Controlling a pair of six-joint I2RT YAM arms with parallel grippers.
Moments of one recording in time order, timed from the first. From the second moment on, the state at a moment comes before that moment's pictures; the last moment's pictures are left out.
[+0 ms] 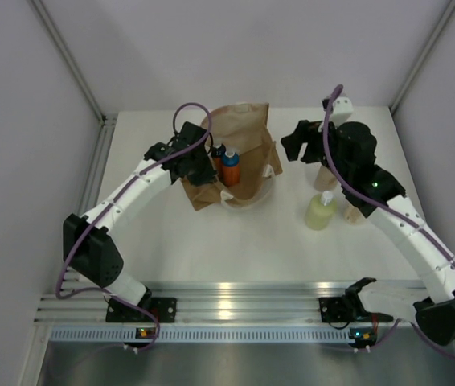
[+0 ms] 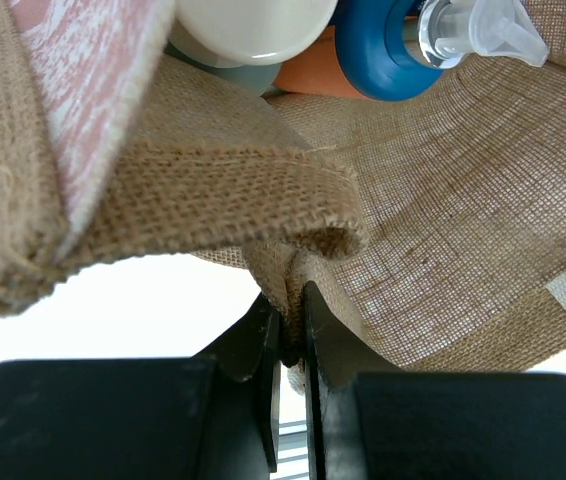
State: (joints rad) left arm -0.52 1.58 1.46 -0.82 -0.06 -0.82; right arm 0.48 1.09 1.17 -0.25 0.07 0.28
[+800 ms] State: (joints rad) left arm -0.48 1.44 1.33 -0.81 -0.12 -0.91; right arm 0.72 1.83 1.85 -0.60 -0.01 0.09
